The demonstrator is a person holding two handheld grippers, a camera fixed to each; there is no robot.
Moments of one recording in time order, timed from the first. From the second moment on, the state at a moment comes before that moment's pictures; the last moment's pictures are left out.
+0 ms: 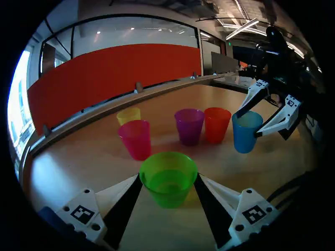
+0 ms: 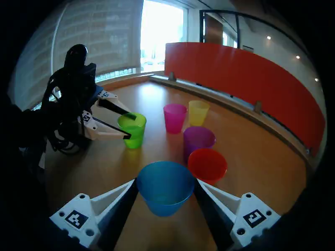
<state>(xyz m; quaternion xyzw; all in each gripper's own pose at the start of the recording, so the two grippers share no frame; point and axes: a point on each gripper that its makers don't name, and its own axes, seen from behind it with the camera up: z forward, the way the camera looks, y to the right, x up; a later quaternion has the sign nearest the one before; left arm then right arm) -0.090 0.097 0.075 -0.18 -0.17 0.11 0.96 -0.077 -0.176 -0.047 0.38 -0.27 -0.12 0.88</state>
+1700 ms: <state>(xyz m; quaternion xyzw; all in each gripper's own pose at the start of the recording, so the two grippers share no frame) -0.107 0.092 0.056 -0.18 -0.23 0.17 0.94 -0.100 -0.171 -0.051 0.37 -0.30 -0.12 0.87</state>
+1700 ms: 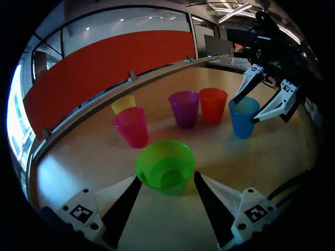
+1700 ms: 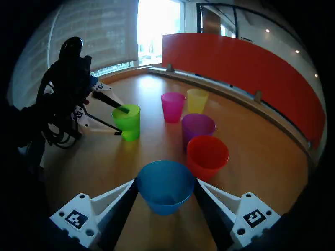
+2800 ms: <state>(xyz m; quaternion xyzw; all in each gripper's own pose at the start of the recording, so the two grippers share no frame) -0.119 0.091 0.037 -0.19 -0.24 0.18 0.94 -0.139 -0.153 -0.075 0.35 -0.34 -0.13 0.86</state>
